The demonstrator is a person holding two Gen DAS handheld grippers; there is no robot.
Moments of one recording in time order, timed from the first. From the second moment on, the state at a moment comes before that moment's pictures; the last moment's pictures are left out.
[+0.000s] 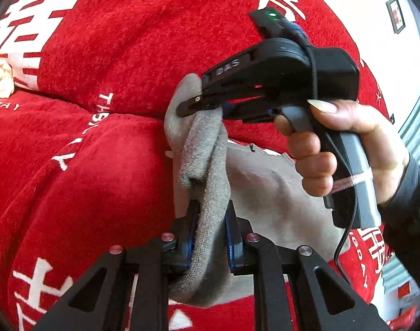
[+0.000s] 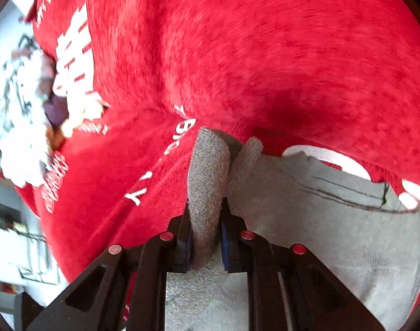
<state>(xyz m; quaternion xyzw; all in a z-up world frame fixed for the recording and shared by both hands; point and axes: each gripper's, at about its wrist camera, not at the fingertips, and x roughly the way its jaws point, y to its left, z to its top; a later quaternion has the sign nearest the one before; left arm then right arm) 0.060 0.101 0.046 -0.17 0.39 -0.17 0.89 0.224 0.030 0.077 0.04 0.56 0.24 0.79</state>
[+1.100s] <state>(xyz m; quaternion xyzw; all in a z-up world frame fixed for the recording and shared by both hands) 0.085 -0.065 0.096 -0.02 0.45 -0.17 0.88 0.201 -0.164 0.104 0.23 0.49 0.29 0.79</state>
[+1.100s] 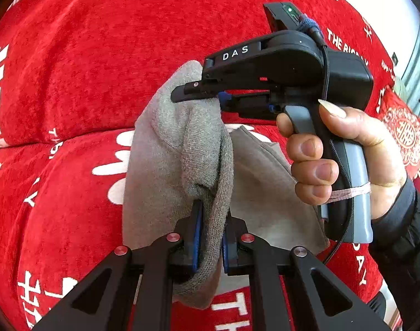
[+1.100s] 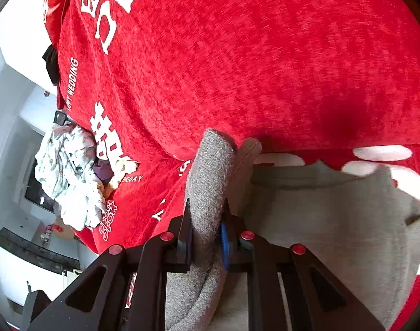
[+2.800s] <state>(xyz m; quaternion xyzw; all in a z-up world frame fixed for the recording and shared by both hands) 0.108 -0.221 0.044 0.09 0.50 -0.20 0.84 0.184 -0.323 0.046 0.28 0.50 0.25 0.78</state>
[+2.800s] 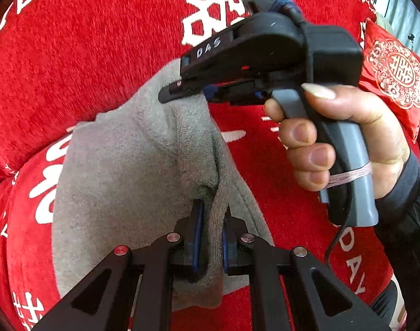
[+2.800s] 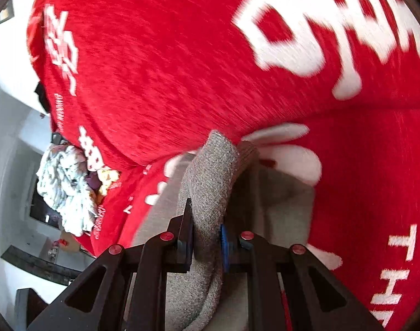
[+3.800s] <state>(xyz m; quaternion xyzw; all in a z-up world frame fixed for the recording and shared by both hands) 0.033 -0.105 0.055 0.12 0.45 -0.12 0.88 0.028 -0.315 0.081 0.24 0.49 0.20 0.81</state>
